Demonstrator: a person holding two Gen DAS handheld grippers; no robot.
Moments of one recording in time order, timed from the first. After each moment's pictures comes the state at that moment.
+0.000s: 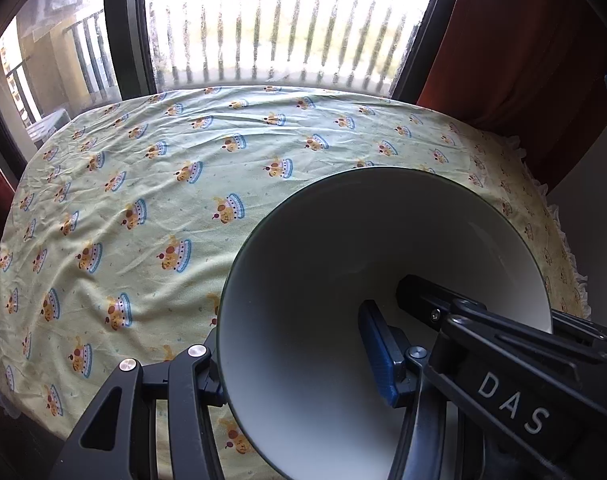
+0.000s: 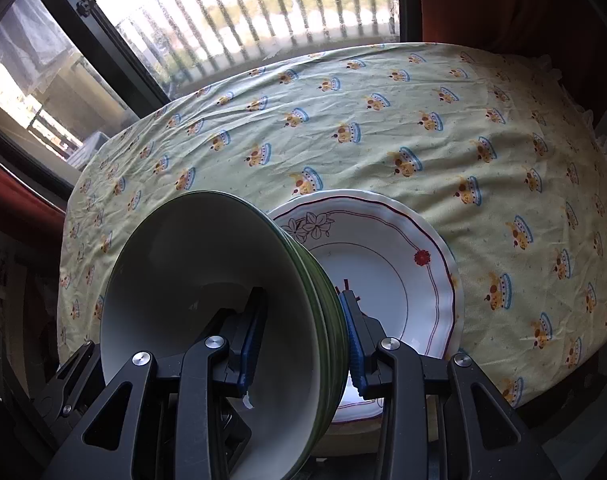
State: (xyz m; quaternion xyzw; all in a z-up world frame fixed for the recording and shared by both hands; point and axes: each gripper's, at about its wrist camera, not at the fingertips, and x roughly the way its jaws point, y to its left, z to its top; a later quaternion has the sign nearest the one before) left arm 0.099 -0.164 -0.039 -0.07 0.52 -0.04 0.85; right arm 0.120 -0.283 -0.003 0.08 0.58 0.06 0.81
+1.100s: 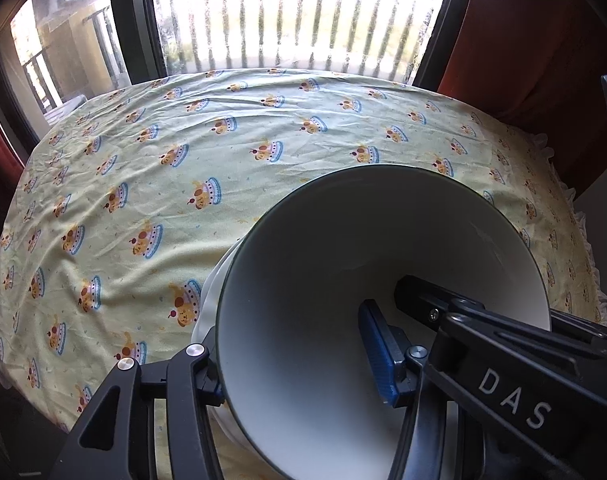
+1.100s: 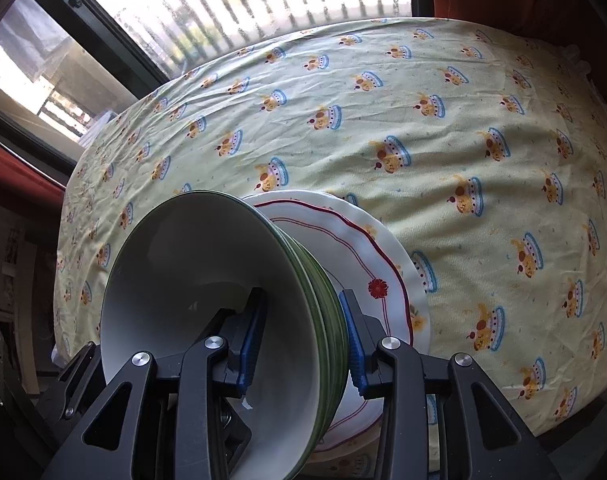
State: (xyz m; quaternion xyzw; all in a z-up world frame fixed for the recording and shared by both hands) left arm 0.116 -0.208 -0.062 -0.06 0.53 0.02 0.84; right arm 0.150 -0.332 -0.039 0.09 0.60 0.12 0.78
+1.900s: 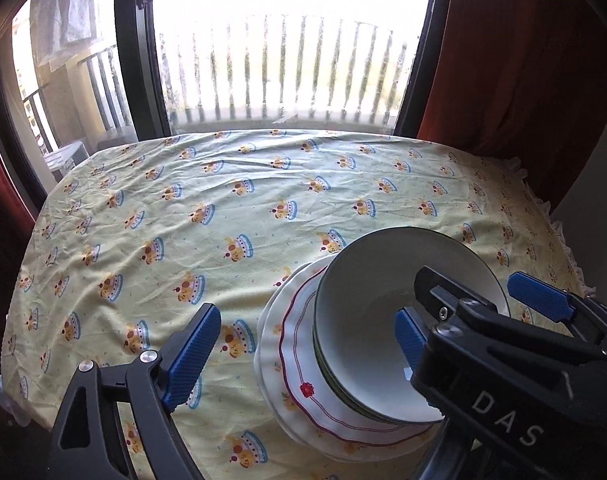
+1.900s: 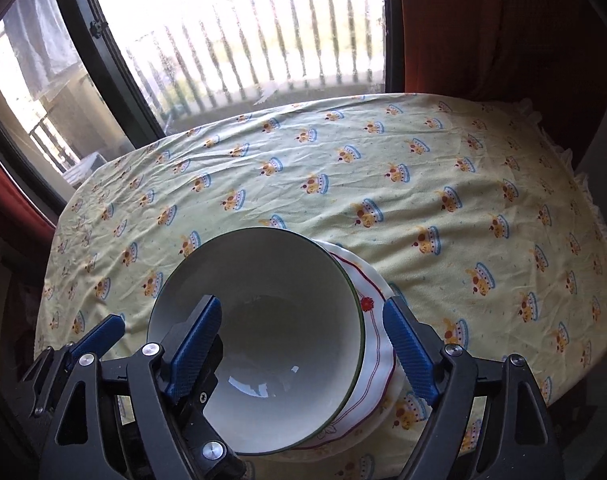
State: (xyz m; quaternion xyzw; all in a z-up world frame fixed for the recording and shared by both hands) left arm 0.083 -0.170 -0.011 -0.04 0.45 -0.01 0.89; right arm 0.105 -0.300 0.023 0.03 0.48 0.03 0.88
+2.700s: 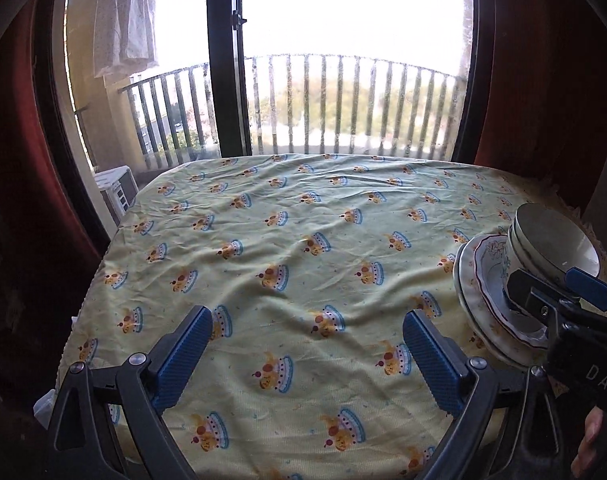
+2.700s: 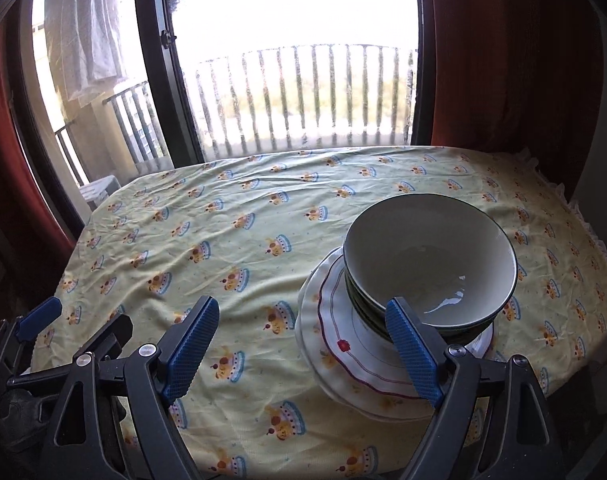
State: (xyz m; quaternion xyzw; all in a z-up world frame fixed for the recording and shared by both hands) left arm 0.000 0.009 -0.032 -0.01 0.38 0.03 0.93; right arm 0.011 -0.172 0.007 0.01 0.38 0.04 0.92
